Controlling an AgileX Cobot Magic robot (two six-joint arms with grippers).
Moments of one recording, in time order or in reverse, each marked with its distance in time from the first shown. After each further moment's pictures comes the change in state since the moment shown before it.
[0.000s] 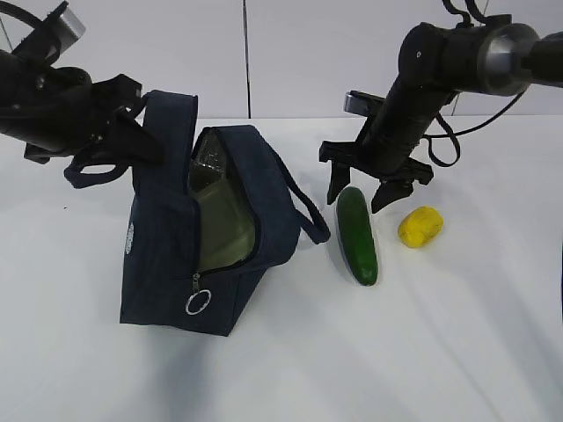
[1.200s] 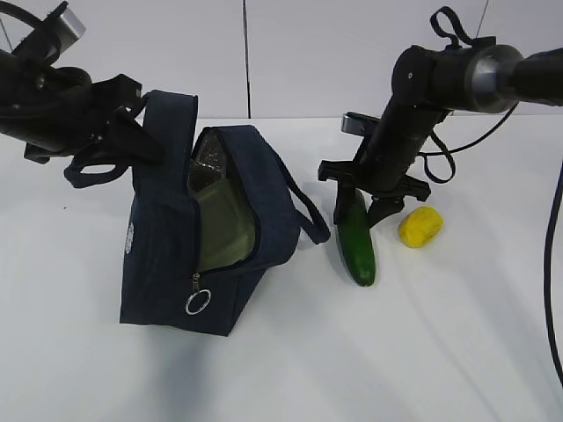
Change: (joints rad) left arm 0.000 0.000 0.000 0.000 0.000 0.000; right arm 0.000 0.051 0.000 0.000 0.007 -0.008
